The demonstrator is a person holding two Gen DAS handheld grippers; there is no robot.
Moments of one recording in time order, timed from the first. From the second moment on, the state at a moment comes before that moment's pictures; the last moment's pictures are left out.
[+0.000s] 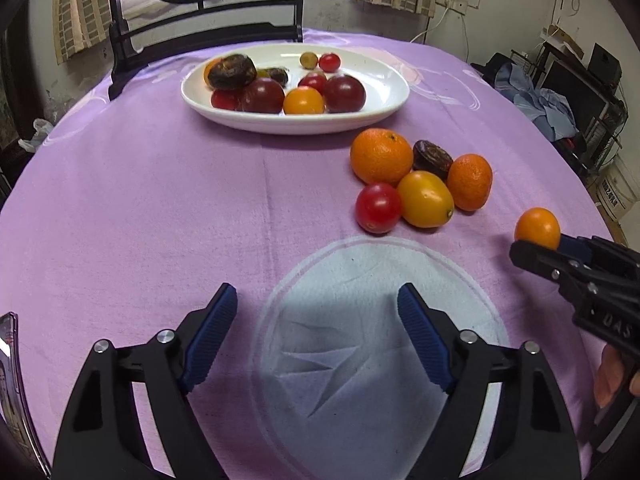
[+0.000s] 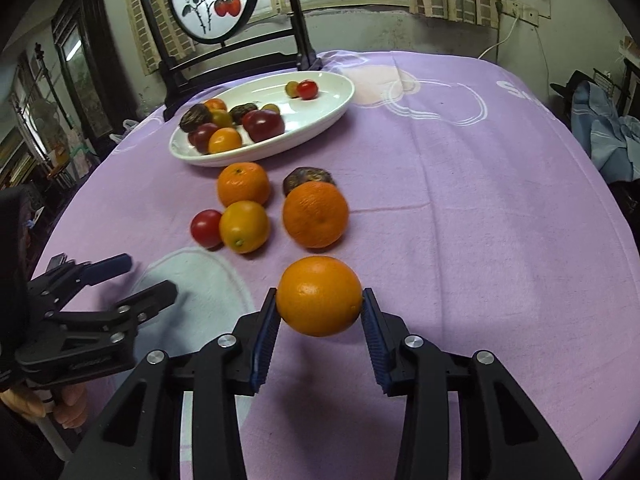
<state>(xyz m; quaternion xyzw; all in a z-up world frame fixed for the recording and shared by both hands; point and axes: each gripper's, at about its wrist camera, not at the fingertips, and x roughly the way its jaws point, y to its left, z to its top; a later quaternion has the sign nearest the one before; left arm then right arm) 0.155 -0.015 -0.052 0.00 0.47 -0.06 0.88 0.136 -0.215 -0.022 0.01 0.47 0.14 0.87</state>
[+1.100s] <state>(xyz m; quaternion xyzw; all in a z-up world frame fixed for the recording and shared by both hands) 0.156 -0.020 0.003 0.02 0.44 -0.10 0.89 0.125 -0.206 0.000 0.01 0.43 0.18 0.88</state>
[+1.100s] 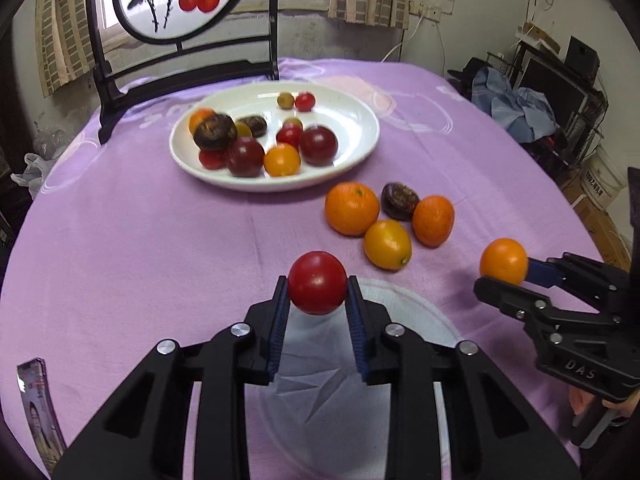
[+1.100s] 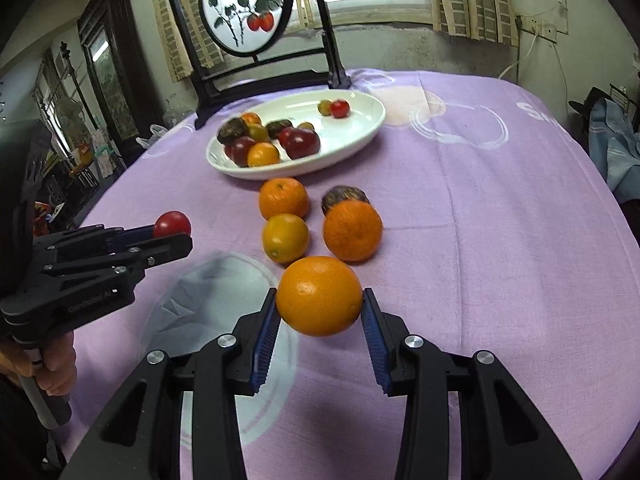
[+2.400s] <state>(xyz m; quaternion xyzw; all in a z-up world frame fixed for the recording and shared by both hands) 0.291 -0.009 0.015 0.00 0.42 -0.01 0.91 0.293 -0.196 0.013 0.13 0.47 0.16 0.86</state>
